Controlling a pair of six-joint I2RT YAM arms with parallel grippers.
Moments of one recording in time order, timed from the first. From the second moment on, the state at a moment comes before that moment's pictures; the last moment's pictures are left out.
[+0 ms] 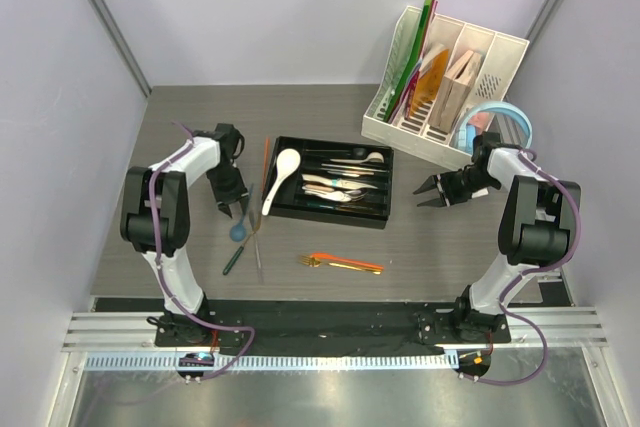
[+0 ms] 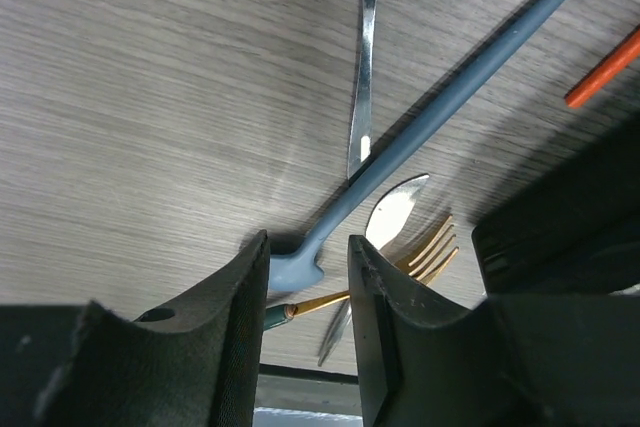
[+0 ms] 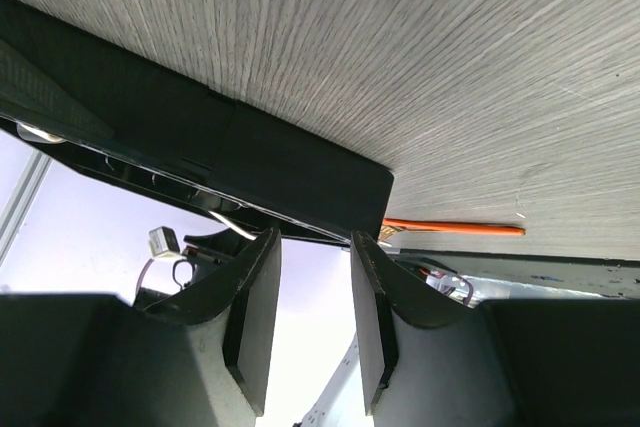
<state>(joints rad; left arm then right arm) -0.16 1.87 1.29 -0.96 -0.01 -0.52 -0.17 1.73 1.09 -0.85 -0.57 1.07</state>
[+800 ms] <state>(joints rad) -0.17 1.88 1.23 -0.94 -0.02 -0.50 -0.17 1.73 1.09 -0.85 -0.57 1.07</state>
